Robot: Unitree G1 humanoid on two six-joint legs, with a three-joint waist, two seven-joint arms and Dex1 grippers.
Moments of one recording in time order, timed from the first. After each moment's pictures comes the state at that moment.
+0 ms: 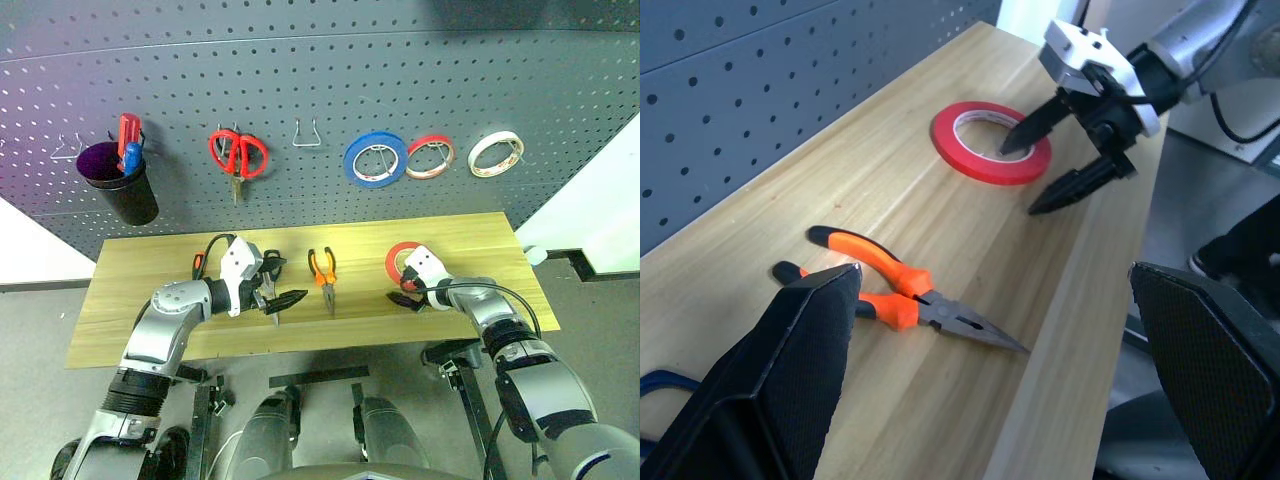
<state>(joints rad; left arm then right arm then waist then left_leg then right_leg) -0.28 0.46 -0.07 0.05 -0.29 0.30 -0.98 -0.68 -0.42 0.14 1.04 -0.12 0.03 0.73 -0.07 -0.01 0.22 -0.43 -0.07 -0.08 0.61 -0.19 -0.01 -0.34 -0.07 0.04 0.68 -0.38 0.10</state>
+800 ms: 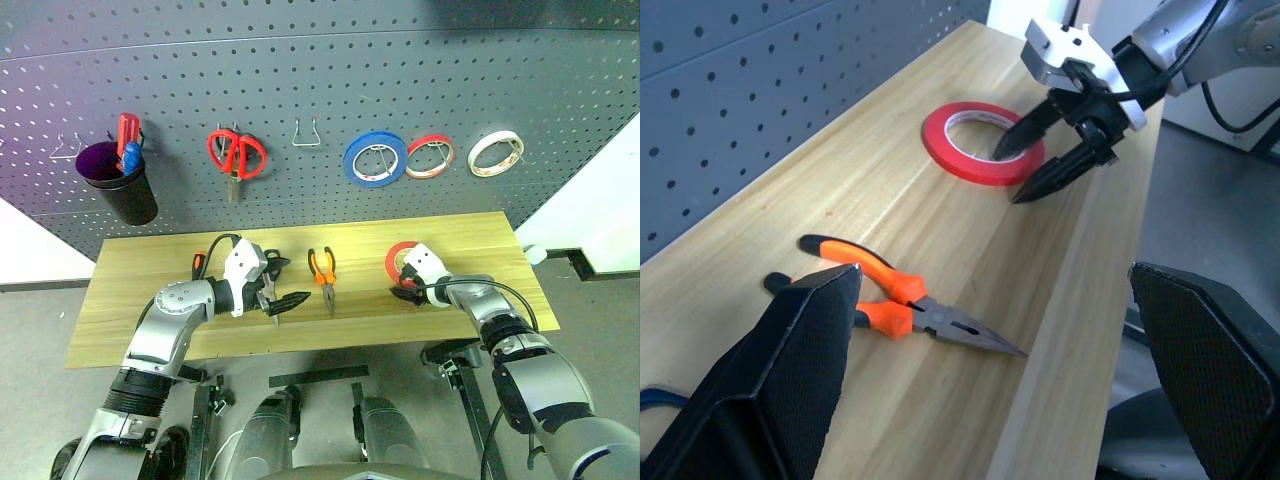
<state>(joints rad) -0.28 0.46 -0.10 0.04 -0.28 0.27 -0.96 -0.71 -0.41 0.14 1.11 -0.14 0.01 0.70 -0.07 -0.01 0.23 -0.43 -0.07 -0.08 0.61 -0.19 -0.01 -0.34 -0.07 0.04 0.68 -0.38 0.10</state>
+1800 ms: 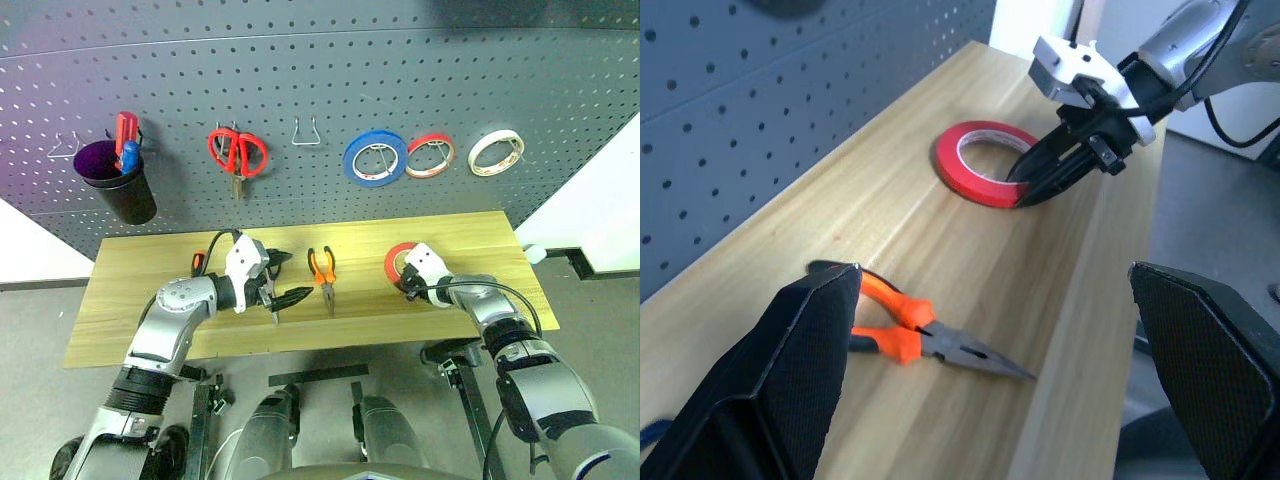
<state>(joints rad) -0.32 0.44 -0.09 0.05 -0.29 0.25 -0.95 -0.65 -0.44 0.10 0.95 -0.09 0.06 0.73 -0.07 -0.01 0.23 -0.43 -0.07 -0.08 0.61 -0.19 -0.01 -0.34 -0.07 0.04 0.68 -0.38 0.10</state>
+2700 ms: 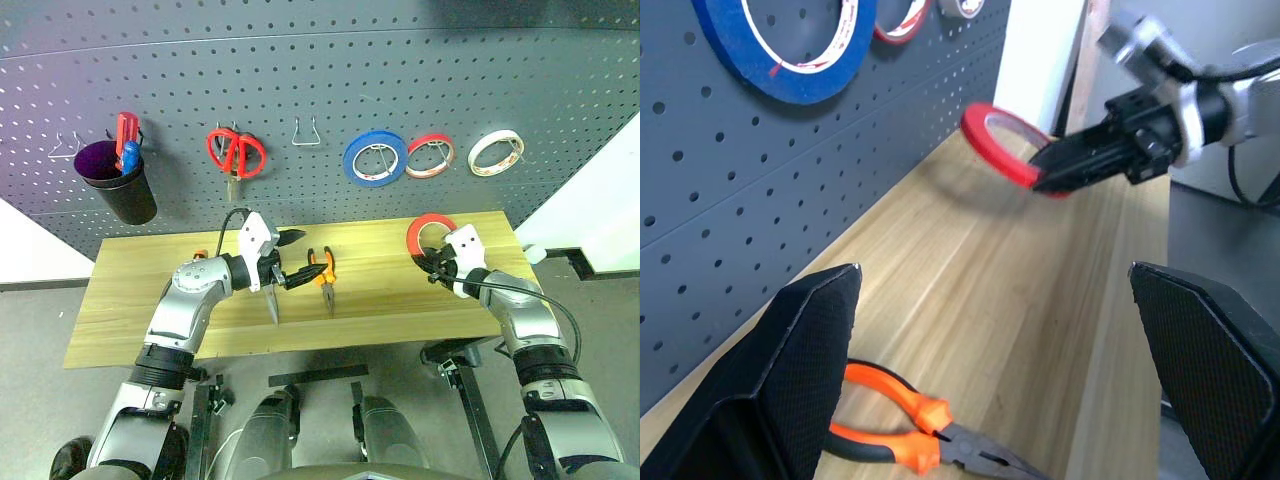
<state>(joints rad) -0.44 0.36 -0.09 0.16 -0.30 0.21 -0.95 -0.39 -0.47 -0.10 0.42 0.15 0.16 0.71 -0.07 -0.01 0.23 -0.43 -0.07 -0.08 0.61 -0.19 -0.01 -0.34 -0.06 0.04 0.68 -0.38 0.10</state>
